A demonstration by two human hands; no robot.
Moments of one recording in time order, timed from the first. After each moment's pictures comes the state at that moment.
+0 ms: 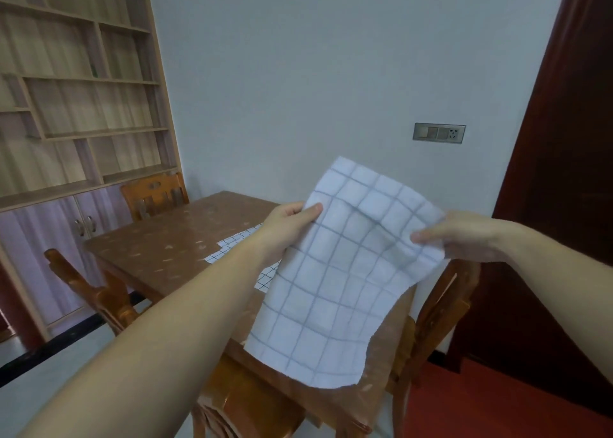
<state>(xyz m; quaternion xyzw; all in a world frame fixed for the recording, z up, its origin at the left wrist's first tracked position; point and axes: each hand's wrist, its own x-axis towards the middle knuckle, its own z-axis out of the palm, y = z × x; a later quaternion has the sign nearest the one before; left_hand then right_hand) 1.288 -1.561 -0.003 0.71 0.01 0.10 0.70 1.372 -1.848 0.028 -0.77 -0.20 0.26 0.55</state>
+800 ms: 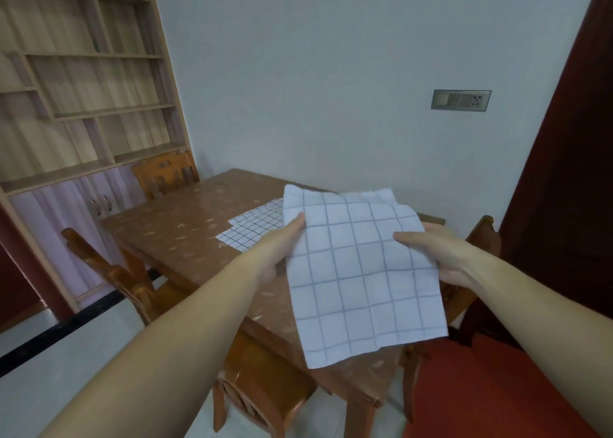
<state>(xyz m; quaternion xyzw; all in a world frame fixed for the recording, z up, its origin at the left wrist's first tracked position) 1.282 -1.543 -0.062 0.67 0.23 0.00 0.71 1.372 -1.806 -0.054 -0.67 -0.10 0.25 0.69</state>
